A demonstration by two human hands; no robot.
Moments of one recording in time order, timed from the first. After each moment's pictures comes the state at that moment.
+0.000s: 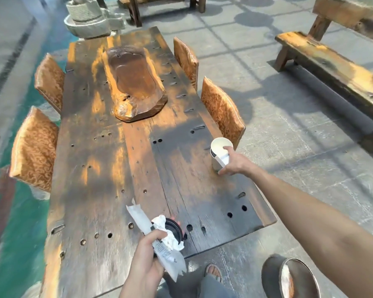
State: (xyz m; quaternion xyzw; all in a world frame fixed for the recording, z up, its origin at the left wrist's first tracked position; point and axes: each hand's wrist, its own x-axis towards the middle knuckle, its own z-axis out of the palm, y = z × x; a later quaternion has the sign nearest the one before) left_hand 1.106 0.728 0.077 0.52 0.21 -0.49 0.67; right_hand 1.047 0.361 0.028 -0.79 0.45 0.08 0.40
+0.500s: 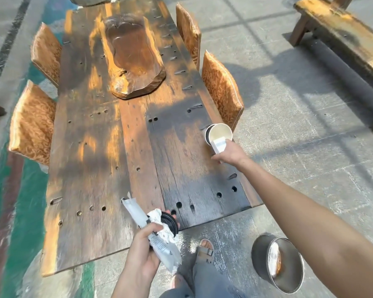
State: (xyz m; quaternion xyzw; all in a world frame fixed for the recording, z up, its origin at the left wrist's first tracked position) left_hand 1.046 0.727 0.079 0.54 0.24 -0.45 0.67; right_hand 1.016 0.375 0.009 -0.77 0.48 0.05 0.42
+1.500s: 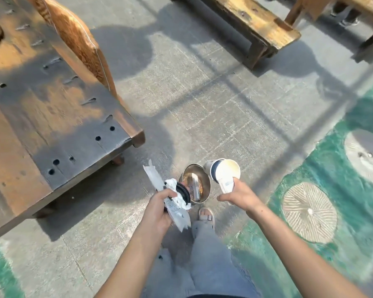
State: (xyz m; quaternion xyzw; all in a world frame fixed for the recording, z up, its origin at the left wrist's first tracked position) left_hand 0.685 0.661 0.019 0.54 0.14 -0.67 0.48; right_hand 0.456 0.565 -0.009 -0.53 0.68 0.01 0.52
